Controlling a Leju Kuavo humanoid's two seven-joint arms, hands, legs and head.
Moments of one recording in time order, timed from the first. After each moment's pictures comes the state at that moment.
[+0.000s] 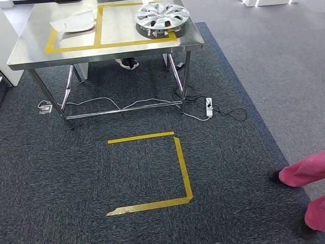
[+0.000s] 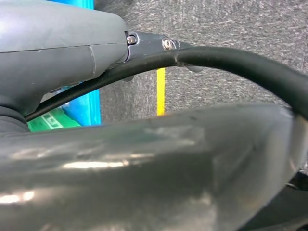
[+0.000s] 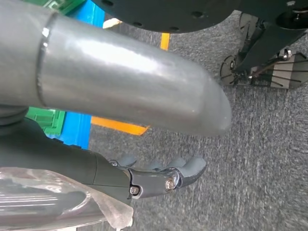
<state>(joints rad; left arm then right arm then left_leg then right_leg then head) -0.08 -0.27 1.34 -0.23 -1.19 0.15 0.11 -0.02 0.09 -0.36 -0.19 0.61 -0.23 0.05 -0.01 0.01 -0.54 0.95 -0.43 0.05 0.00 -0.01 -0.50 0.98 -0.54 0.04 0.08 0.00</state>
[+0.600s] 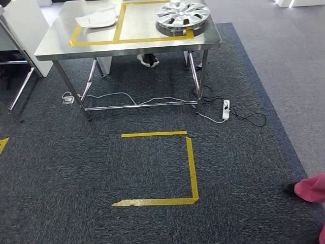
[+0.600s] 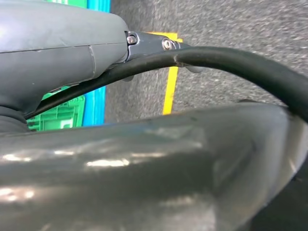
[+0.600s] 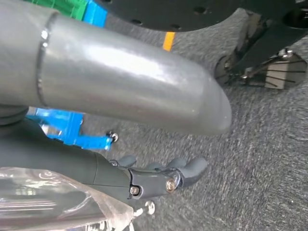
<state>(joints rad) -0.07 -0.27 1.34 -0.23 -1.19 0.15 0.12 -0.01 0.09 -0.36 -0.19 0.63 -0.25 0.05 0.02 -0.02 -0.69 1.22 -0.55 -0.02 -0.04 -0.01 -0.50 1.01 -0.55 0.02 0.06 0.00</state>
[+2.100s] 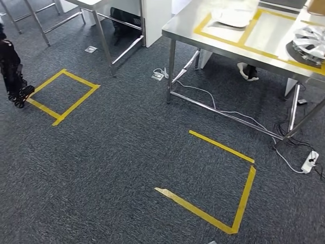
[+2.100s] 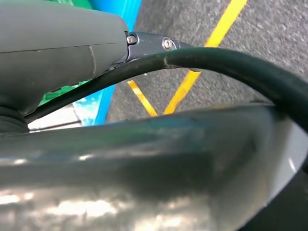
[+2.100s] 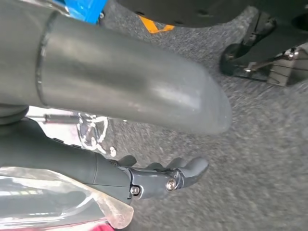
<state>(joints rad) -0.08 -0.27 1.32 -0.22 -1.23 0.13 0.17 -0.02 0.07 -0.33 -0.19 0.73 -0.23 0.08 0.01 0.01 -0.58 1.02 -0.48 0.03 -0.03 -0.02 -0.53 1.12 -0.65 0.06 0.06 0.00</state>
